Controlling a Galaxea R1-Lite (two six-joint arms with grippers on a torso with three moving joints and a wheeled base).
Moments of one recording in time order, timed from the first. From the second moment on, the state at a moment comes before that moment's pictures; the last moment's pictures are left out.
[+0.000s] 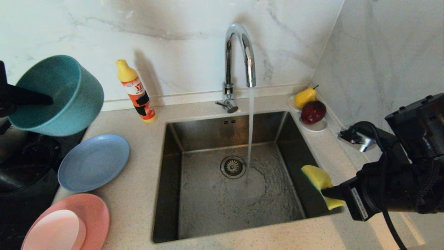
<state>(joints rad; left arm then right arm) 0.05 1.29 -1.53 0.69 -0.21 -0.15 0.56 1.41 -1.05 0.38 -0.02 0.18</state>
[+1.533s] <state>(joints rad) -0.54 2.09 -1.74 0.32 -0.05 -0.41 0.58 1.30 -1.04 0.38 -0.02 0.18</state>
